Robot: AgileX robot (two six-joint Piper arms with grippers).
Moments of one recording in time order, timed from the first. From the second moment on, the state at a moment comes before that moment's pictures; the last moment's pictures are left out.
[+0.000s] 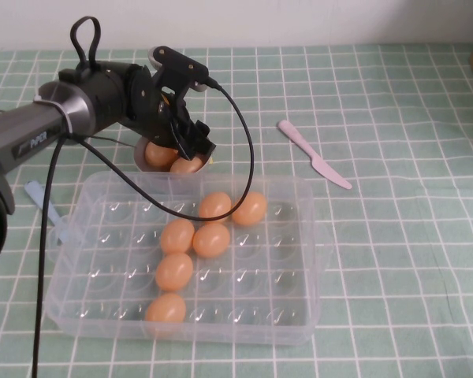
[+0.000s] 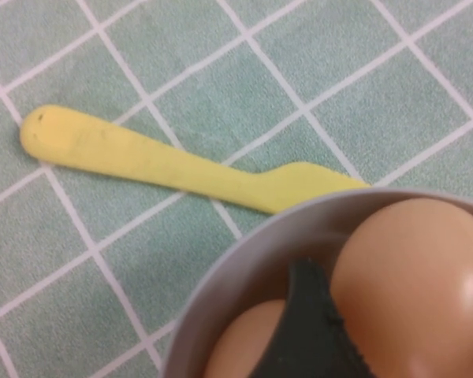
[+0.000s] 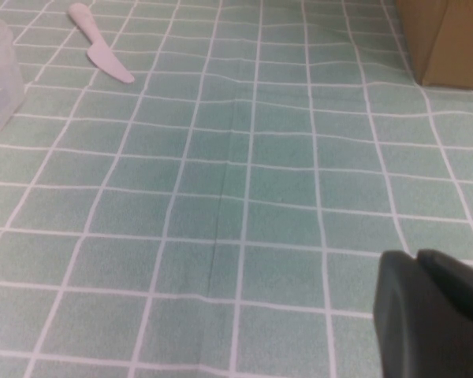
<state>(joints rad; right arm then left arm) 0.07 -0.01 0.03 0.07 0.38 -0.05 -0.37 2.14 -1.70 -0.05 0.52 0.31</state>
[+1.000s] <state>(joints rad) 0.07 -0.01 0.03 0.07 0.38 -0.05 -0.43 1.47 -1.29 -0.11 0.58 0.30</state>
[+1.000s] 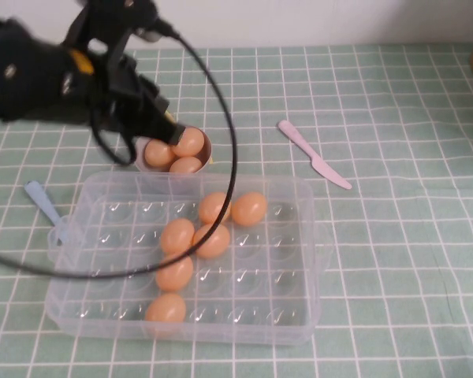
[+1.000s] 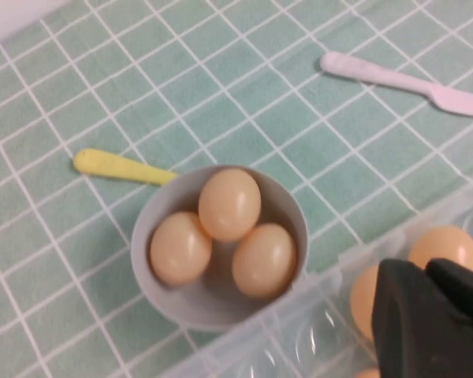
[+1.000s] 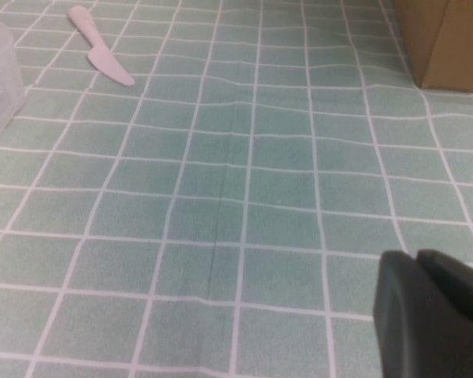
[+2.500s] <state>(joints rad) 0.07 -0.01 0.03 0.07 0.38 -0.05 -0.41 0.46 -0.24 -0.13 -0.12 0.26</state>
